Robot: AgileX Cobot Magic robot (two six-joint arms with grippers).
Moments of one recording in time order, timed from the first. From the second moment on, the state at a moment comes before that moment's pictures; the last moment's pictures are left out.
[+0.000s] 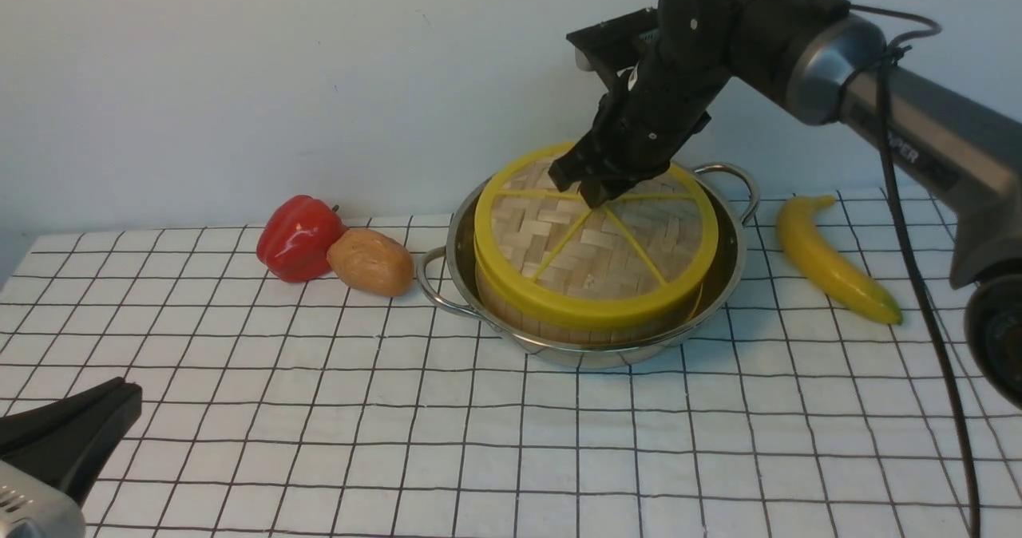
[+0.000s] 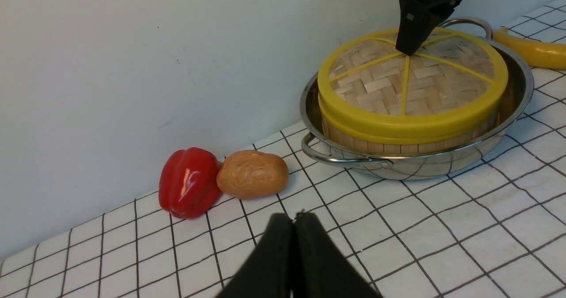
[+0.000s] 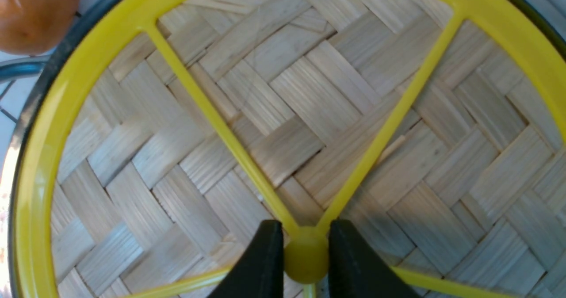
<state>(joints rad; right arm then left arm) 0.45 2.35 -2.29 0.13 1.20 -0.03 -0.34 0.40 -0.41 0.06 0.37 0.18</state>
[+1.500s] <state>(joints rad) 0.45 2.36 -2.29 0.14 1.18 -0.03 -0.34 0.40 -0.41 0.06 0.37 0.18</state>
